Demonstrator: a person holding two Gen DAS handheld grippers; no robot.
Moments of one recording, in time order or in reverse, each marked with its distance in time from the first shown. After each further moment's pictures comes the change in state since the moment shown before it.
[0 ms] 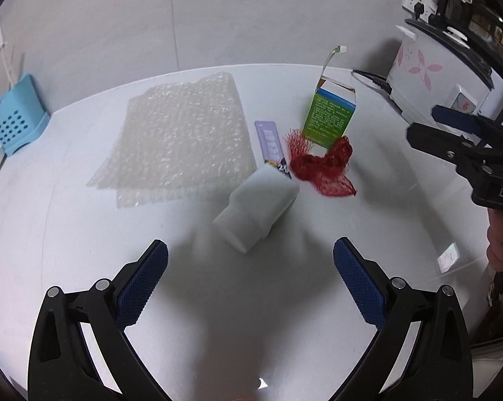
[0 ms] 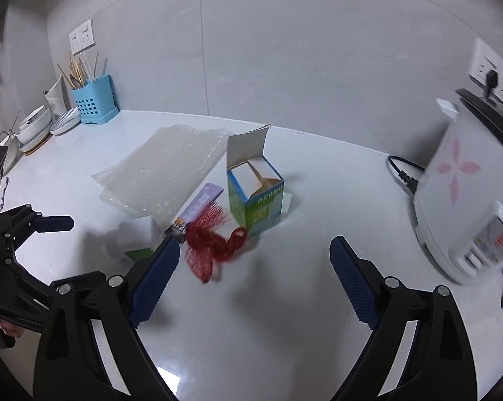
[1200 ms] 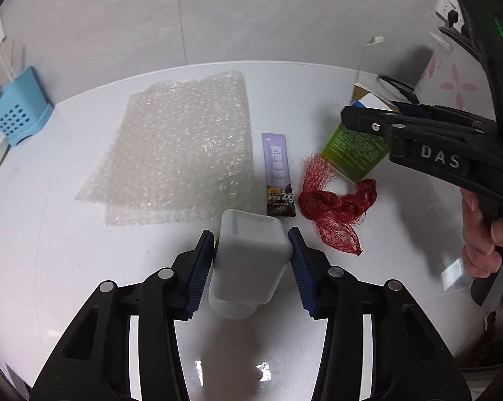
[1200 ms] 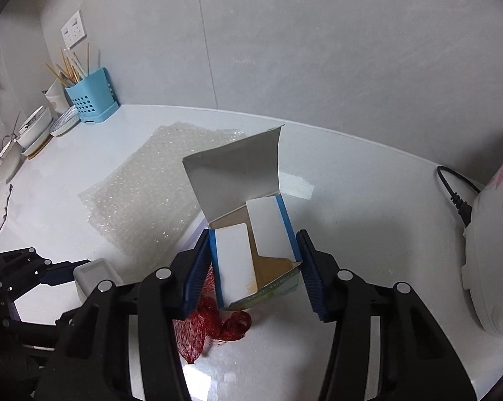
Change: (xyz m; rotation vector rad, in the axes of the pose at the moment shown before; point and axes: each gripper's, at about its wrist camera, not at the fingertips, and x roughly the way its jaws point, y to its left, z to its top) left arm 0.025 -0.013 0.036 -0.096 0.053 0.079; right arm 0.070 -0.003 0.048 0.004 0.078 0.106
